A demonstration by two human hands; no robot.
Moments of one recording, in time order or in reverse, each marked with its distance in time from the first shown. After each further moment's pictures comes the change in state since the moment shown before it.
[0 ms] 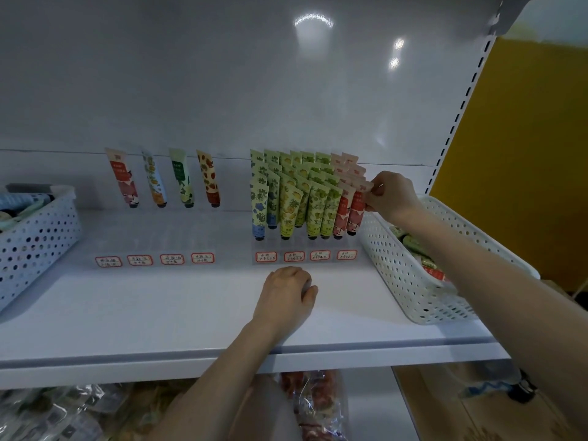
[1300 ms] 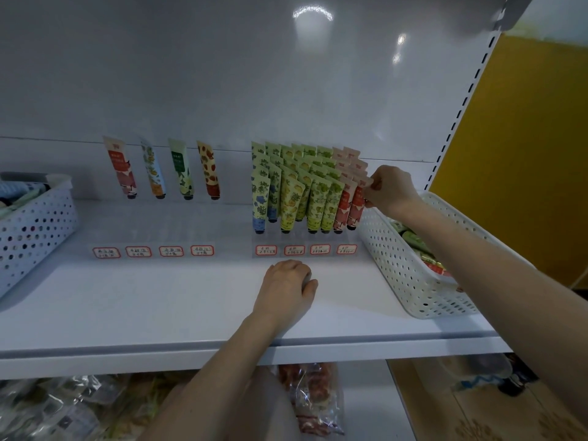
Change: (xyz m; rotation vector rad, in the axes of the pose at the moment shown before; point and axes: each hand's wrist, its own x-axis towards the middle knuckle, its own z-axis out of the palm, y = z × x) left_hand 0.000 0.001 -0.002 -0.013 -0.024 -0.027; right_hand -0.004 -0.011 -0.002 -0.092 -0.039 0.013
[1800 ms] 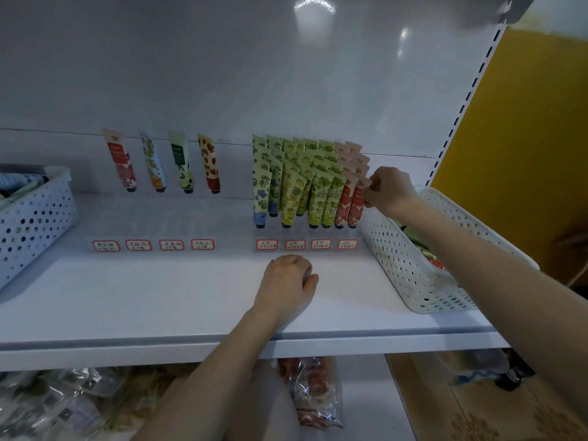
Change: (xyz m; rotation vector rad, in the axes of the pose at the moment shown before) left_hand 0.001 0.000 0.000 -0.002 -0.011 -0.009; right_hand -0.002 0.004 0.007 -0.025 -0.031 0.016
